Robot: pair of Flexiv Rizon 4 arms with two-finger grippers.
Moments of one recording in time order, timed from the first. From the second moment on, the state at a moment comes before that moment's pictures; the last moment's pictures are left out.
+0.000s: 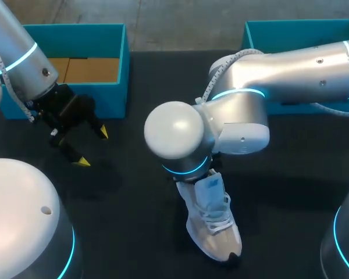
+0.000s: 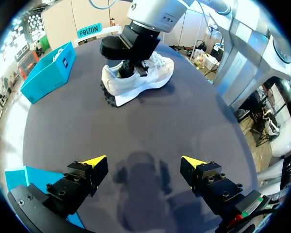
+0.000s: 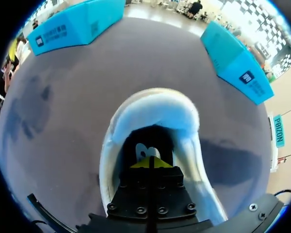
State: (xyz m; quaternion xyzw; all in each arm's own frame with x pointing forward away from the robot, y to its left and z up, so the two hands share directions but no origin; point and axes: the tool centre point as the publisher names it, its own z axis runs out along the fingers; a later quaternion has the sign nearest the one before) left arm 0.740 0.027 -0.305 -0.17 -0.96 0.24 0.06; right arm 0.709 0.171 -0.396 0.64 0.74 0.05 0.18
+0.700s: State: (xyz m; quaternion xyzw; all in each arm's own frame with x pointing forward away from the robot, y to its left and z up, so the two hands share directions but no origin) left arm 0.740 0.027 -0.305 -0.17 -0.96 0.24 0.06; right arm 0.698 0.168 -0.353 0.63 0.77 -0.02 0.14
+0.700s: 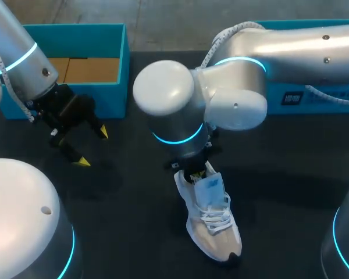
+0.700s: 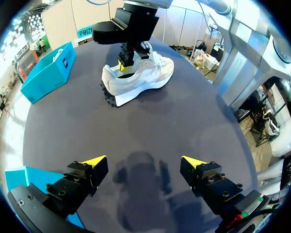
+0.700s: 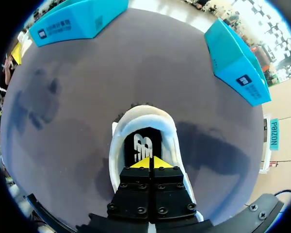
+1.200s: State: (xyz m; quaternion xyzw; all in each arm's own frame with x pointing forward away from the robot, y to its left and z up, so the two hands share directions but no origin) left arm 0.740 0.028 -0.305 -0.17 -0.96 0.24 0.06; right arm 0.672 0.163 -0.338 0.61 0.78 -0.04 0.12
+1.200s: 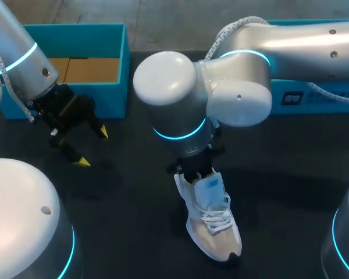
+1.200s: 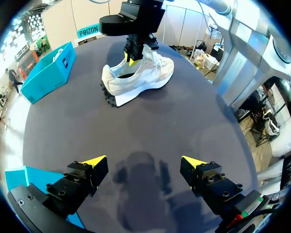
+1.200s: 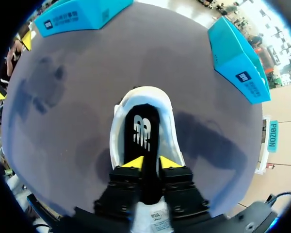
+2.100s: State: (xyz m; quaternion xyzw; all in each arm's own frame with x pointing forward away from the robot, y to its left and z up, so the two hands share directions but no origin) left arm 0.740 0.027 -0.305 -0.17 -0.96 0.24 0.06; right arm 0.660 0.157 -0.350 0.62 0.78 -0.05 0.08
